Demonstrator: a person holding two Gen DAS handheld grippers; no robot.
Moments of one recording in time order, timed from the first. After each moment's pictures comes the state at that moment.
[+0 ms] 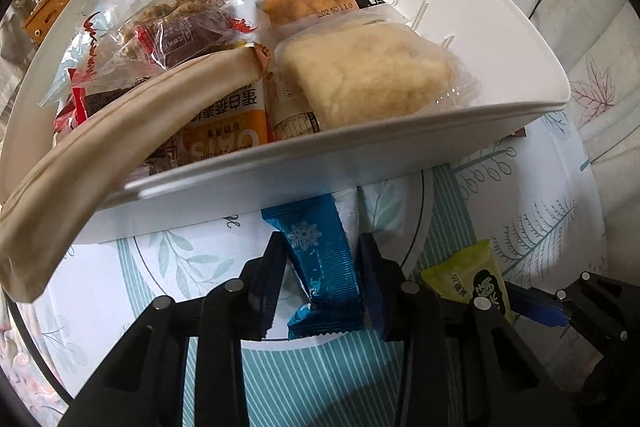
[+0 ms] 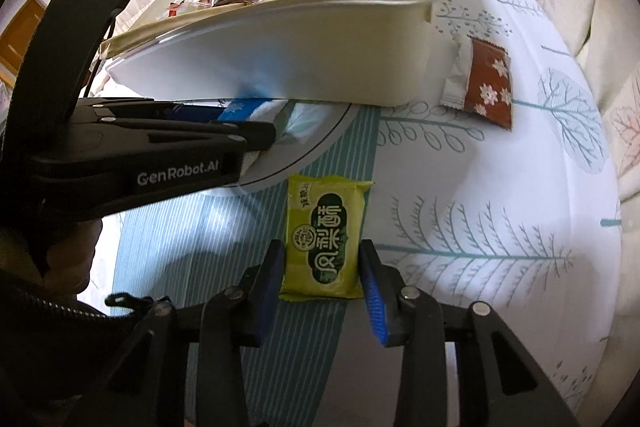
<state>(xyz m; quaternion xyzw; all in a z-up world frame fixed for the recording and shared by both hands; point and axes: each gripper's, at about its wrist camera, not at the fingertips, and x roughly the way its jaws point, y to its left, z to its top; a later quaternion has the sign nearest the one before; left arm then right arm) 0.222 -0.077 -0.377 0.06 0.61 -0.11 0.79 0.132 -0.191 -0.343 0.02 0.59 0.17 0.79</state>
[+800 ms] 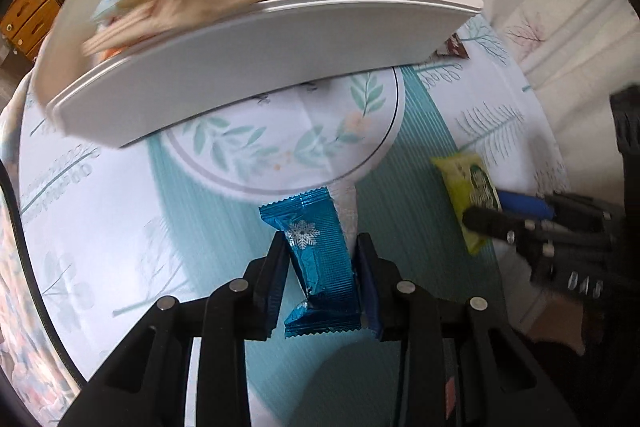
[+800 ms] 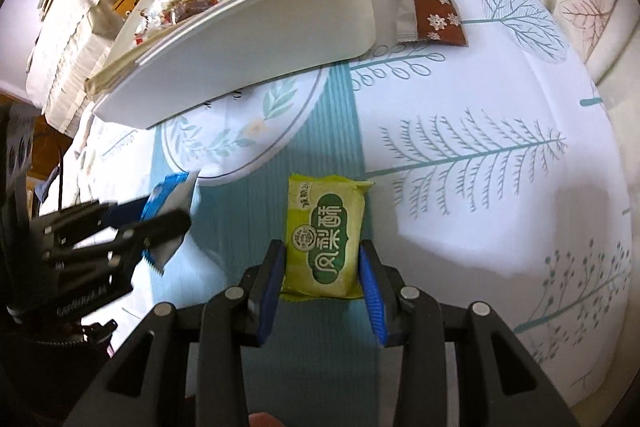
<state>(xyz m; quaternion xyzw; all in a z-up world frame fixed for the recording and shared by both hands) 0.153 0.003 -0.358 0.04 0.63 -0.19 0.75 0.096 -0.194 -0.324 0.14 0.62 0.09 0.77</state>
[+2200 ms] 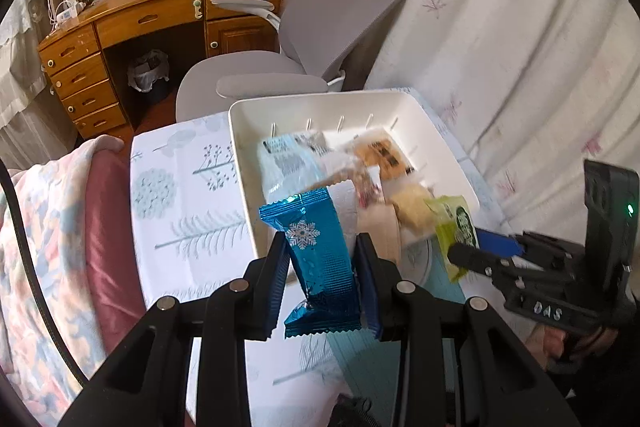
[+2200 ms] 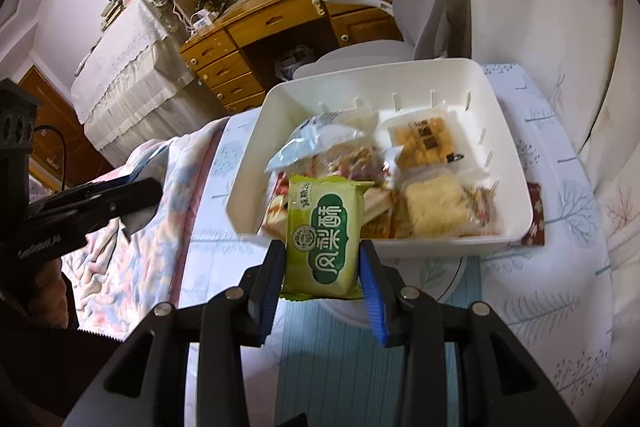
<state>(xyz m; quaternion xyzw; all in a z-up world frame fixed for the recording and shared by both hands) 0.232 0.137 -0.179 -0.02 0.49 -0.19 0.85 0.173 -0.092 -0.199 0.10 0.49 0.14 0.85</state>
